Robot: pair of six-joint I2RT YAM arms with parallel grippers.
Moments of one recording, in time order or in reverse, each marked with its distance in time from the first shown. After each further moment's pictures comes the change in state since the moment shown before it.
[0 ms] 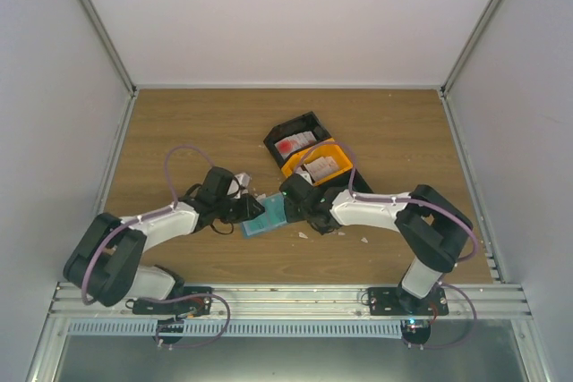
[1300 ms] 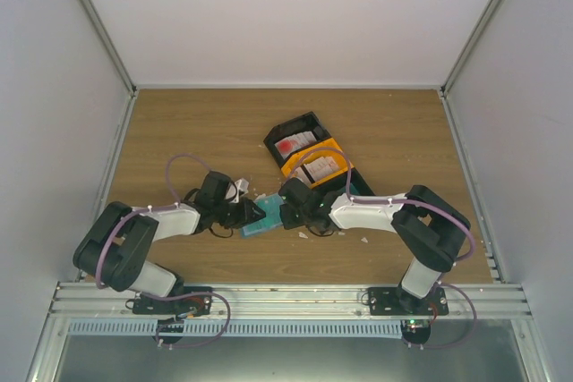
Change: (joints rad) left arm 0.047 0.049 -0.078 0.121 0.097 -0.051; right arm 0.023 0.023 -0.031 0.065 -0.108 -0.055
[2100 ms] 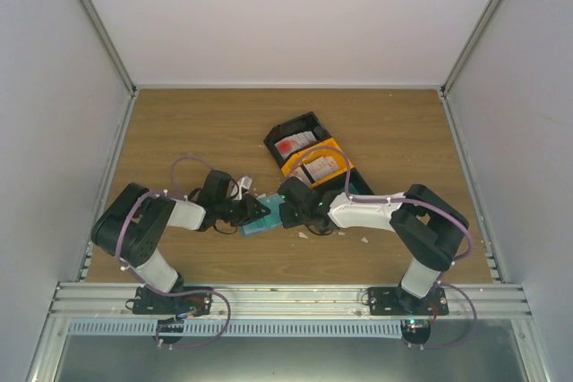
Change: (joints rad) left arm 0.030 0.201 0.002 0.274 0.145 -0.081; right arm 0.000 0.014 0.017 -0.005 -0.004 -0.001
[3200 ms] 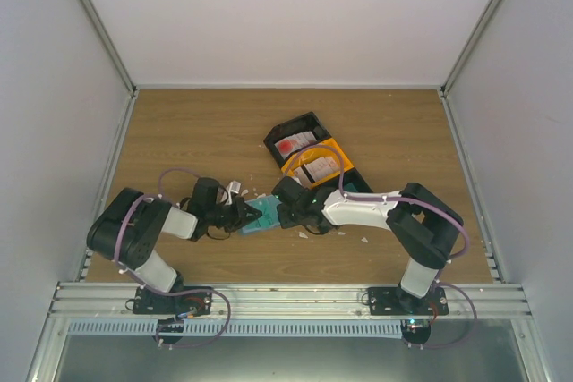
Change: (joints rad) left arm 0.065 -0.055 -0.137 0.149 0.010 -0.109; right arm 0.022 0.031 0.078 -0.130 0.036 0.014
